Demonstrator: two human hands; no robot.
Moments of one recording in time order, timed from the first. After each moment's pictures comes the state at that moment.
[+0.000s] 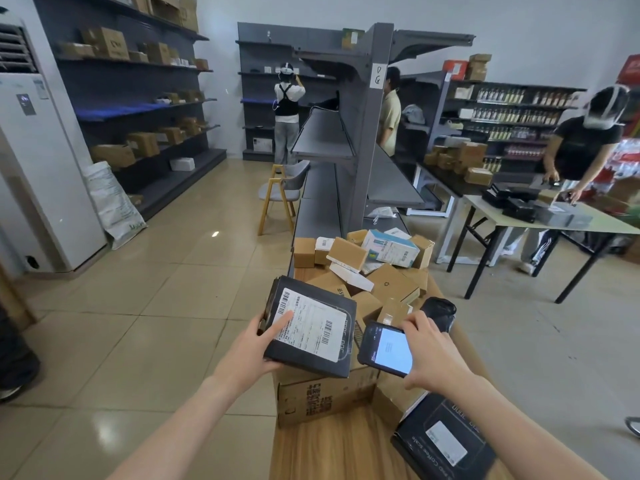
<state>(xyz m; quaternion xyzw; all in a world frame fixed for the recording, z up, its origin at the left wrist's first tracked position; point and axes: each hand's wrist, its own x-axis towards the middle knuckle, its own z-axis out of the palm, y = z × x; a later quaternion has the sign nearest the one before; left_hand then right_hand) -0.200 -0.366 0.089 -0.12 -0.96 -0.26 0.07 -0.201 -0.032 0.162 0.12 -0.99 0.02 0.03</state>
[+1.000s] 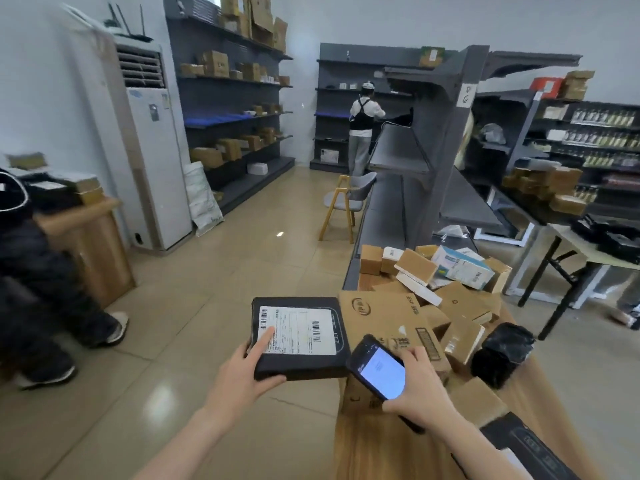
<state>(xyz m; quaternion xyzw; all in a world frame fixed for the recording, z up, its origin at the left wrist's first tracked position) -0.068 -0.474 0.066 0.07 -0.93 -0.33 0.15 -0.131 -0.158 0.138 0.12 -0.97 0.23 -0.03</state>
